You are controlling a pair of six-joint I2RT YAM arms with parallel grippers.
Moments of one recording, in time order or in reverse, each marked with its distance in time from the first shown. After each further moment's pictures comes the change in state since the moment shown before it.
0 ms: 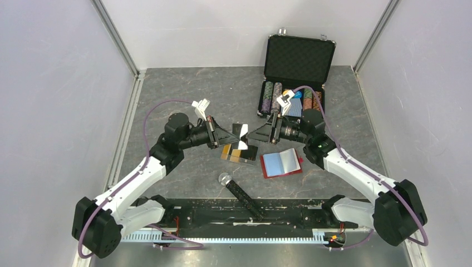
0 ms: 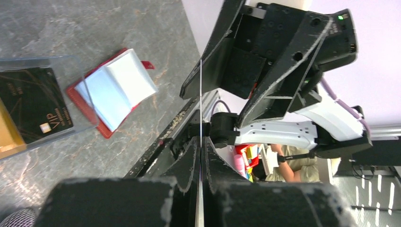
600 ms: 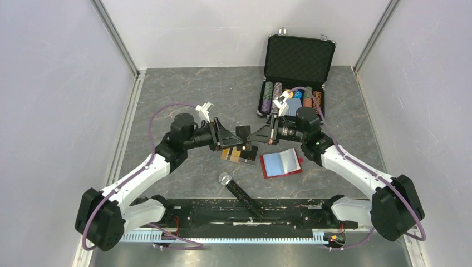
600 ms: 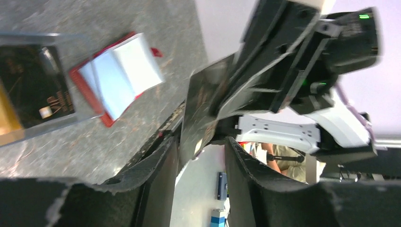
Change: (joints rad) left arm -0.003 0.047 -0.040 0.070 0.027 -0.067; right arm 0.018 0.061 0.008 -0.003 -0.014 0.018
